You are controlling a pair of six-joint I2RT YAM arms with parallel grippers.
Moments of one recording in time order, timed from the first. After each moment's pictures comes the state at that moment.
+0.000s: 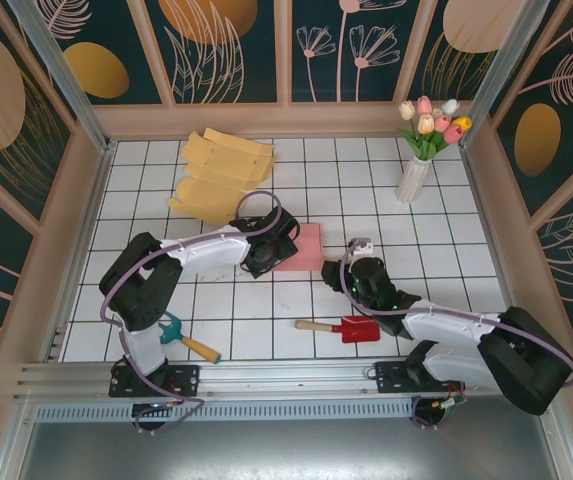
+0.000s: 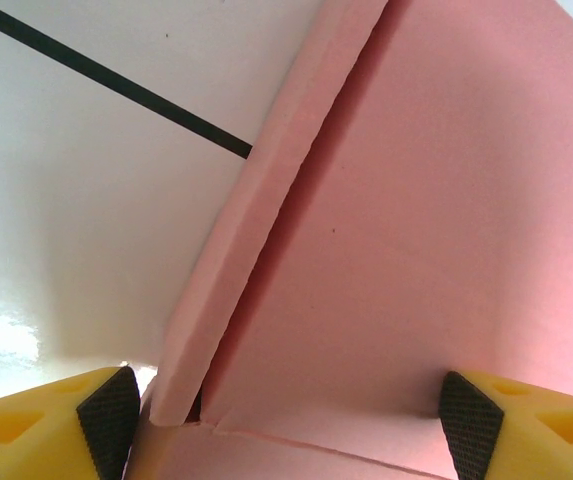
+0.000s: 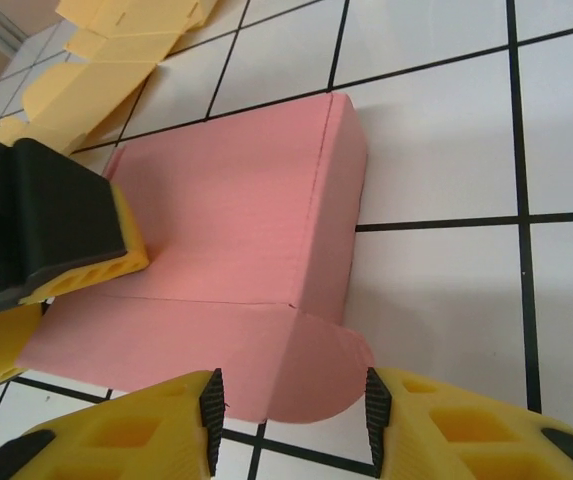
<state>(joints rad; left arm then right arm) -0.79 1.84 1.18 -0.53 -0.11 -1.32 0.76 1.15 0.26 0.38 0.17 0.63</state>
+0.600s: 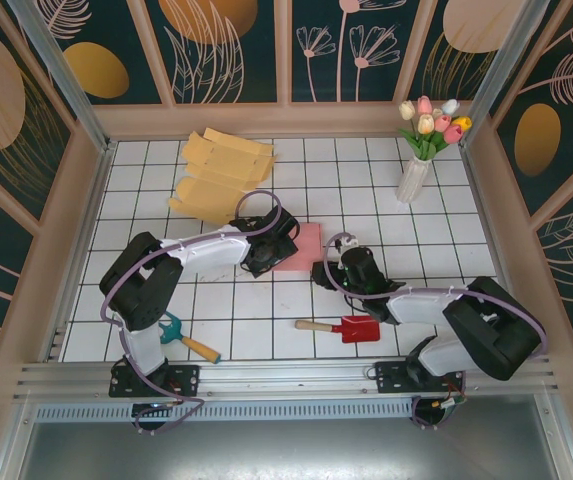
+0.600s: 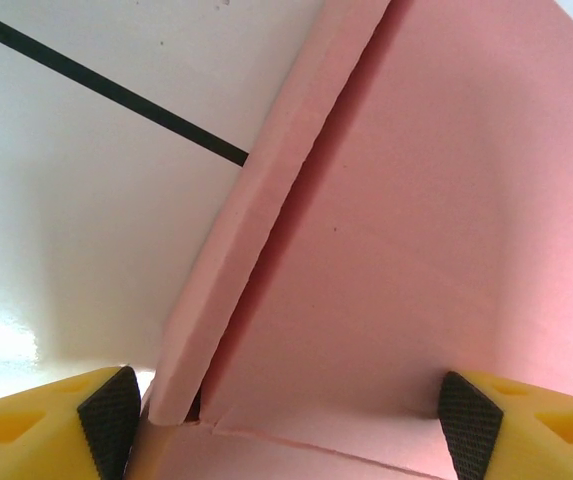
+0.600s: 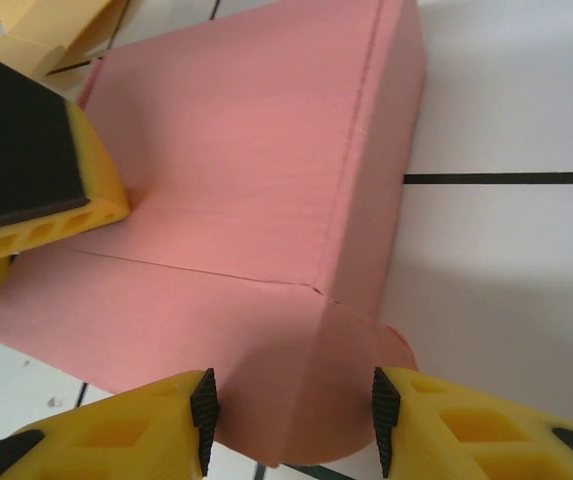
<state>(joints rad) -0.79 1.84 1.18 -0.52 -0.11 -1.32 0.72 1.37 0.34 0.44 0.01 0.61</state>
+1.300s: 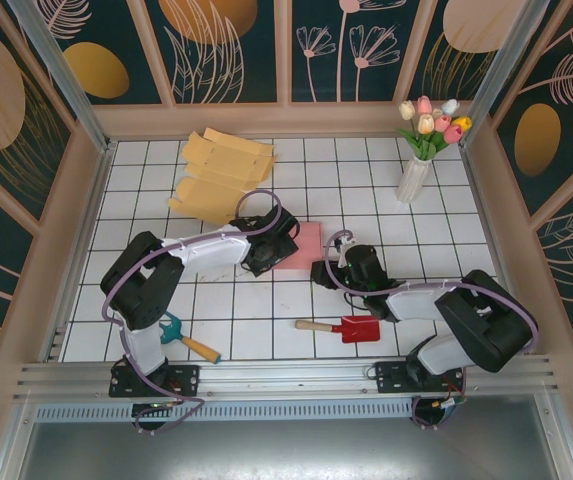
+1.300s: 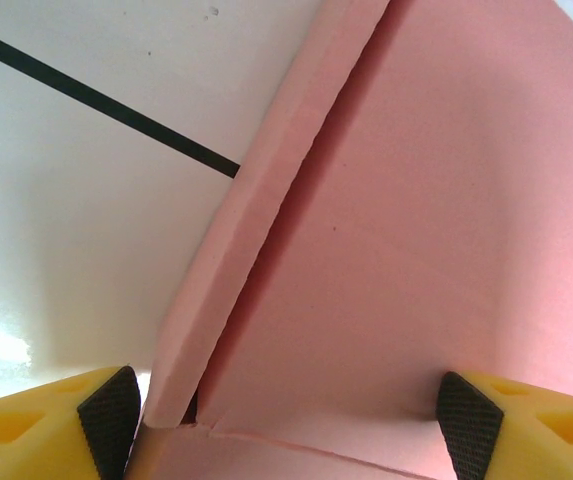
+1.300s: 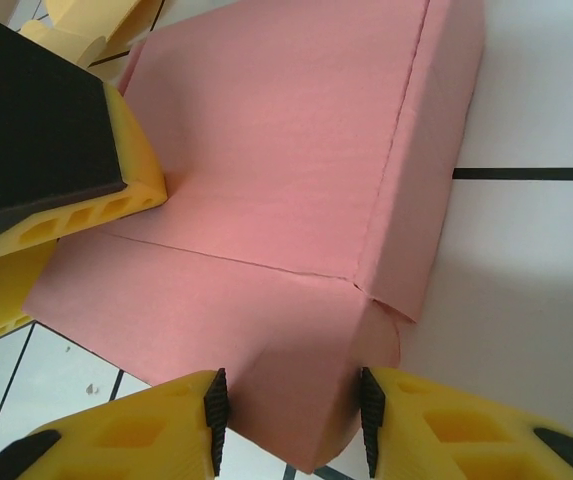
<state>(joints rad) -0.78 1.85 1.18 -0.50 -0.11 -1.32 0.67 1.42 0.33 0.53 -0.12 0.60</state>
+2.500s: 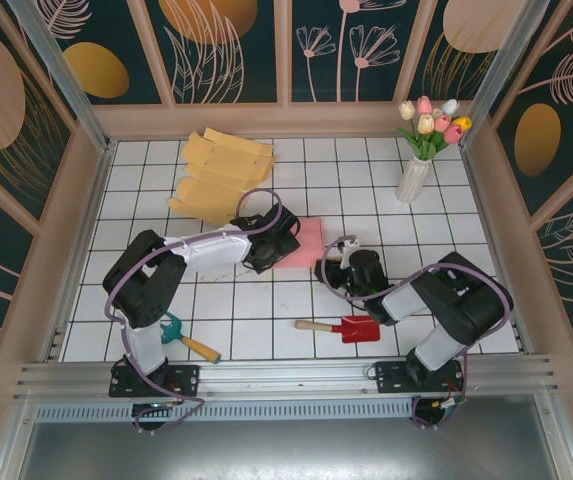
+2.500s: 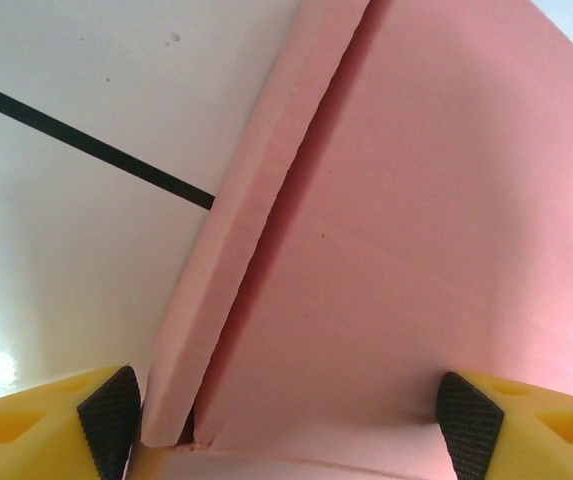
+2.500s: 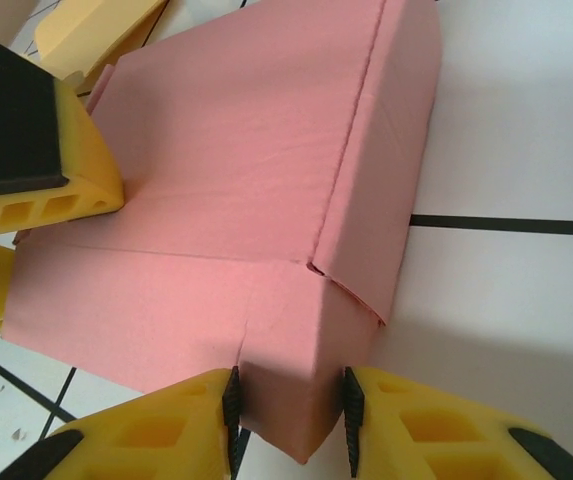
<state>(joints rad) -0.78 1.87 1.18 -0.45 -0.12 -1.32 0.62 1.62 0.26 0.86 -0.09 0.54</state>
